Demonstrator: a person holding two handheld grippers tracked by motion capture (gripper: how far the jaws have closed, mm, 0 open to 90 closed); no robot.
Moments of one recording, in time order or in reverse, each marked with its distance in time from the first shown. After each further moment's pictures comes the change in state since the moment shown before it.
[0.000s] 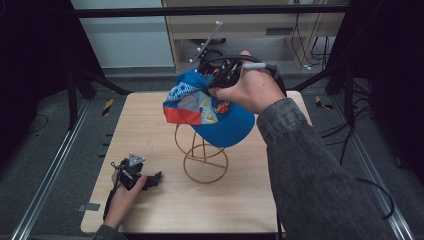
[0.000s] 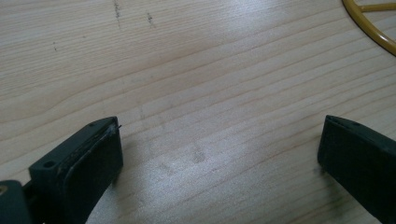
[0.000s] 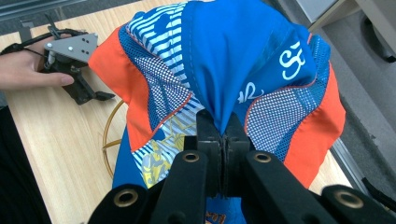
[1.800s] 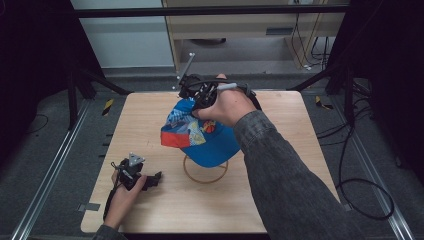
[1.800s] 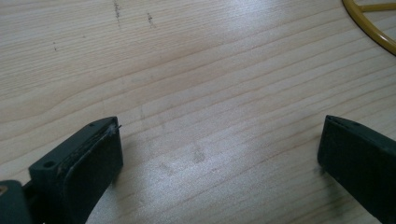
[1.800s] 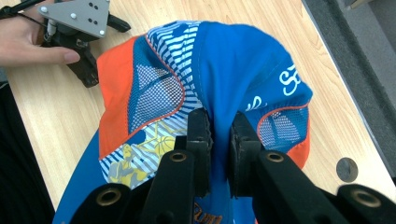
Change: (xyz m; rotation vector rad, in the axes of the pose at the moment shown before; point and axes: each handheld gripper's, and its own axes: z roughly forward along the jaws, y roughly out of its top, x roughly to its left) left arm 0.000 0.000 0.000 -0.001 0.002 0.003; right arm 0.024 0.002 0.071 0.109 0.085 -0.044
